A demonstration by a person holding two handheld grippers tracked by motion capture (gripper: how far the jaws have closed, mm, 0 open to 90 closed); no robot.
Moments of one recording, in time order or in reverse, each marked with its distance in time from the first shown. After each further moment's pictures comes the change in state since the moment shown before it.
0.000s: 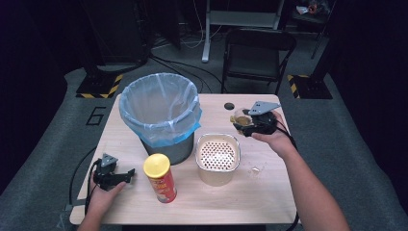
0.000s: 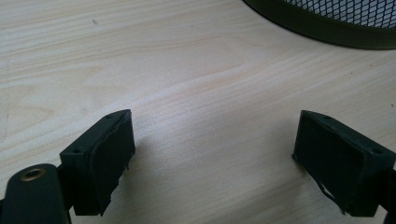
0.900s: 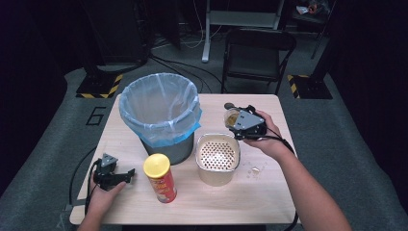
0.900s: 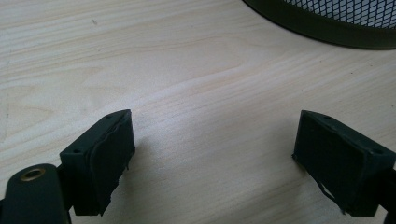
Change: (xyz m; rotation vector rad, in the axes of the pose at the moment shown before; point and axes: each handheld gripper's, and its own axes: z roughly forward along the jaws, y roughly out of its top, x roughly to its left) left arm -0.001 0.000 0.000 -0.003 0.000 -0.006; right arm 0.042 0.023 0.004 -0.037 -0.165 -0.429
